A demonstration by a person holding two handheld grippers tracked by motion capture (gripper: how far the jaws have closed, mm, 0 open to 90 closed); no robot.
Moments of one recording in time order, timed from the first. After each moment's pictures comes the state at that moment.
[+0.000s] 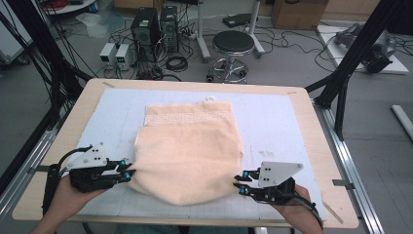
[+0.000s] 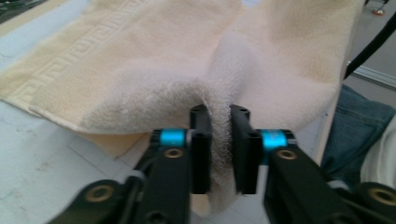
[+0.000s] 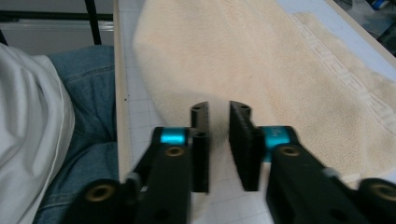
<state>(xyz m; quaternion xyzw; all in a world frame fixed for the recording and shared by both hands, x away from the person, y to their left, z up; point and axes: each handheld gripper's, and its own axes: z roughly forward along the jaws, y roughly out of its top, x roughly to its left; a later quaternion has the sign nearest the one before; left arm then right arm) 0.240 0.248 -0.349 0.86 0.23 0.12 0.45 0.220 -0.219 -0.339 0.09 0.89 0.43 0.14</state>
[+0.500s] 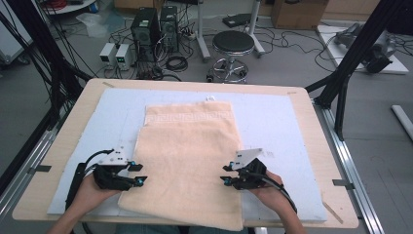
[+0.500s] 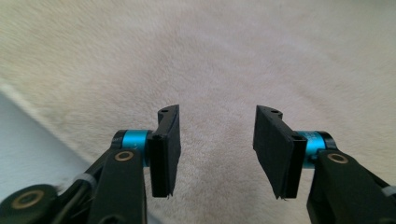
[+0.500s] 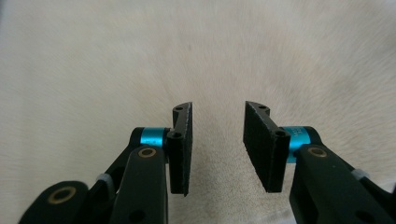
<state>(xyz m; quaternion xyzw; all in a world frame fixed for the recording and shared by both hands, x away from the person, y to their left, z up) 0.280 0.231 -0.423 0.88 0.25 0.08 0.40 0.290 -0.185 -0.416 0.13 0.92 0.36 0.10</state>
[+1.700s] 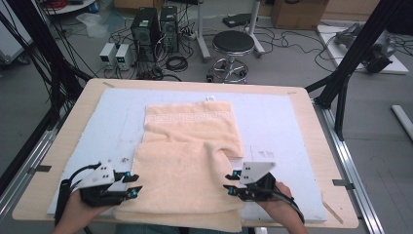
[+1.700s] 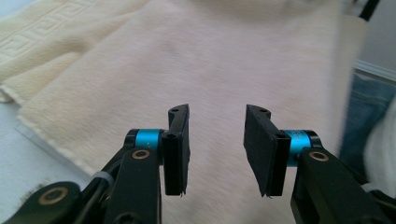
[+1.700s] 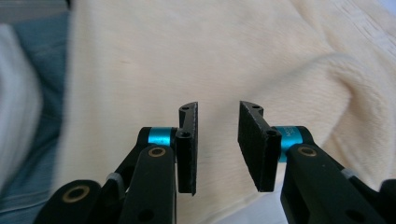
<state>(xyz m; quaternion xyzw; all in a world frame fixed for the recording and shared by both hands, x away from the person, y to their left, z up) 0.237 0.236 -0.398 0.85 0.23 0.12 0.45 0.249 -0.195 -0.391 0.10 0.90 0.39 0.12</state>
